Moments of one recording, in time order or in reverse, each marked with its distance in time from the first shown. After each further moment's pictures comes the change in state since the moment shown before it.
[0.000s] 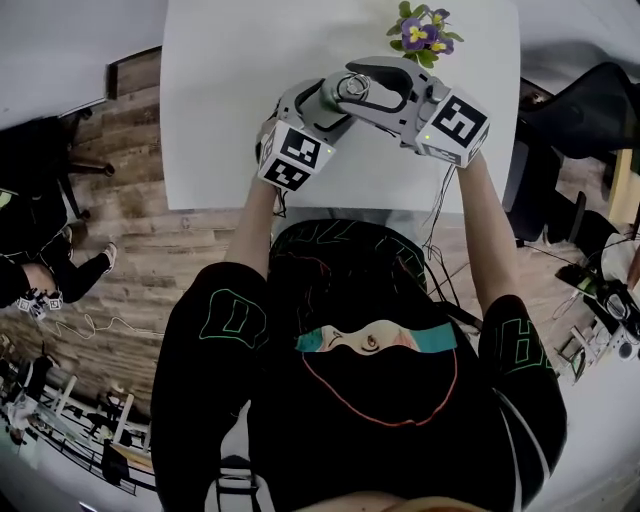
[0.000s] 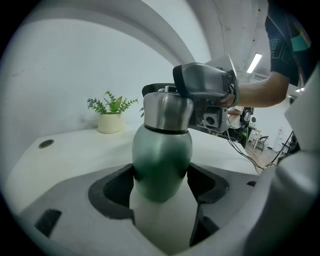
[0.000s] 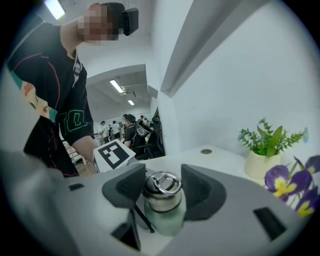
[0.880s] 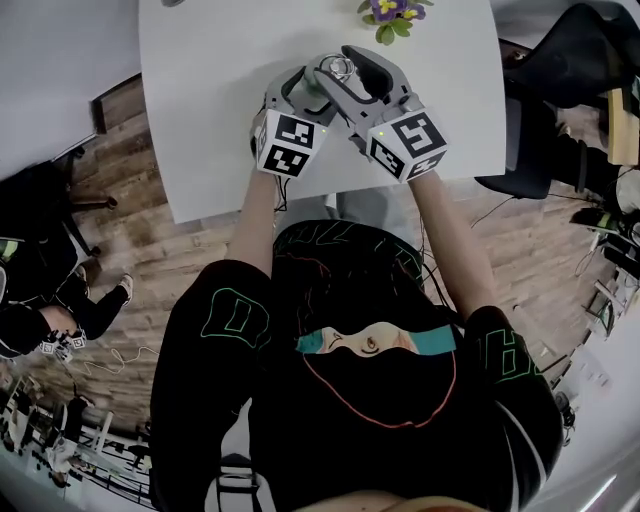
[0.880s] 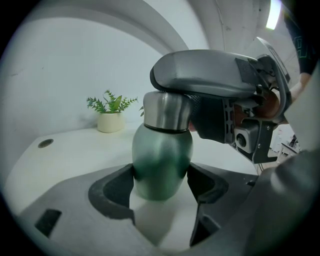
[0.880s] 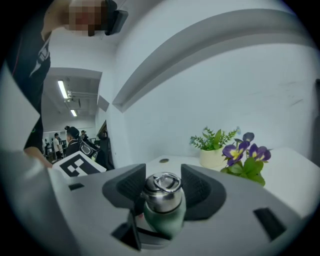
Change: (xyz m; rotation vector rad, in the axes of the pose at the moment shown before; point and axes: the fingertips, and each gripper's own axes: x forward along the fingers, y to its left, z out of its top) left arm 0.002 -0.001 0.002 0.000 0.011 -0.009; right arm -0.019 -0.014 -0.004 0.214 -0.205 -0.682
